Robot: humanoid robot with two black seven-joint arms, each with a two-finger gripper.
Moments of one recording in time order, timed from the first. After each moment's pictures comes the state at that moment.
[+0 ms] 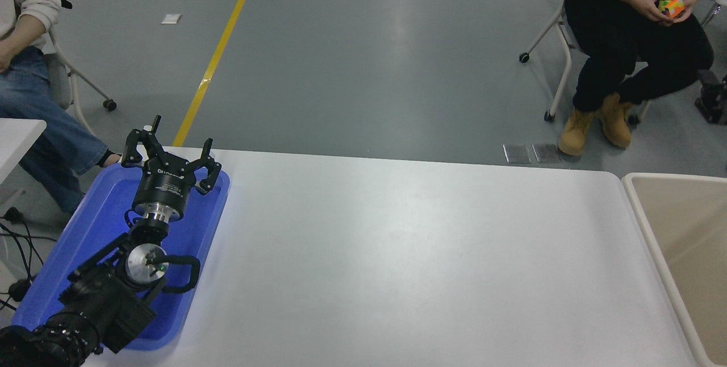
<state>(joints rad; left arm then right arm) -0.62 0.18 -0.87 -0.41 -0.09 -0.58 -0.50 0.83 -0.71 0.59 0.61 -0.14 0.08 0.41</state>
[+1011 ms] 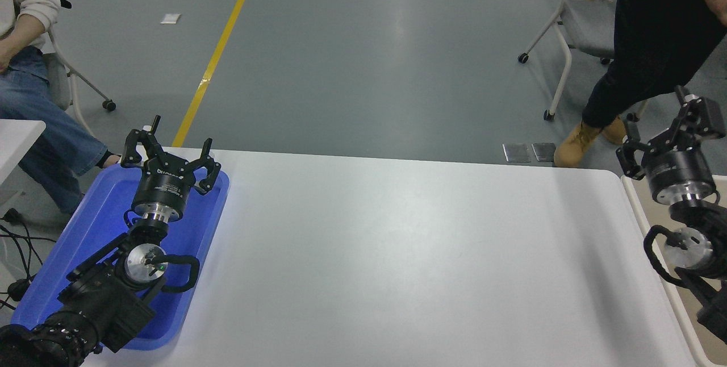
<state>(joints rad) -0.62 0.18 -0.87 -0.41 -0.09 -0.58 -0.50 0.49 -0.48 0.84 0.70 -0.14 0.17 0.56</state>
